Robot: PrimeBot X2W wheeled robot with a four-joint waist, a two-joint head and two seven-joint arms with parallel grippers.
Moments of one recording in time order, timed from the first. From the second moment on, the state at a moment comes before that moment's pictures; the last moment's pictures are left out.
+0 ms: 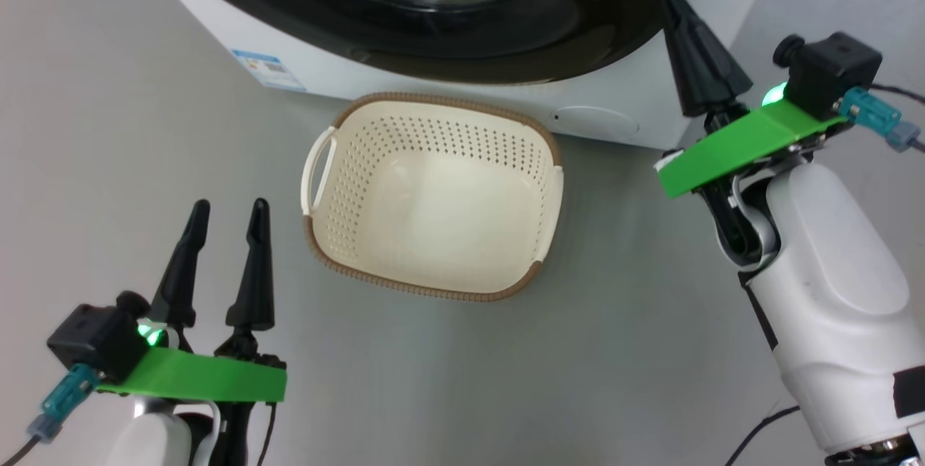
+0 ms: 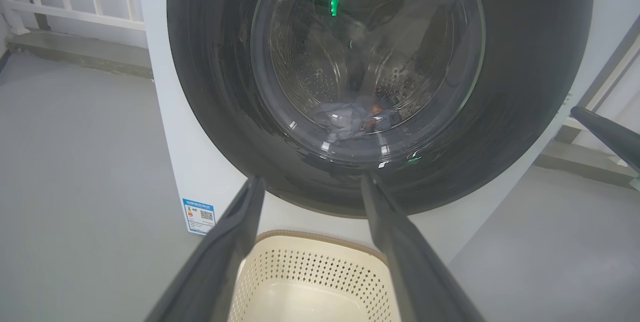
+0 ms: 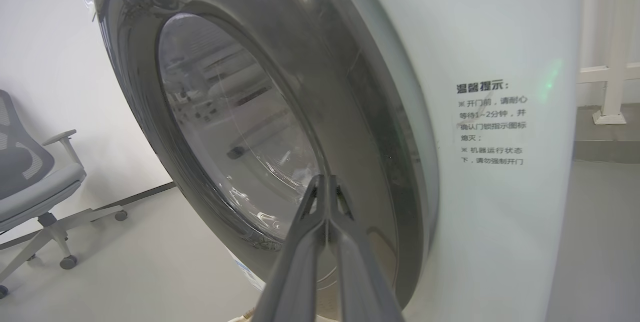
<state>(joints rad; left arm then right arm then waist) -0.22 0.11 -0.15 0.03 -0.48 -0.13 -0.26 -0.80 -0.19 0.30 0.53 0.47 0.13 -0.26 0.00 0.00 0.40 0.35</state>
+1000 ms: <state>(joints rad) -0.12 0.18 -0.10 0.09 -0.49 -0.13 -0.26 -0.49 -0.15 0.28 0.47 0.50 0.13 -0.26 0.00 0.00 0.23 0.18</state>
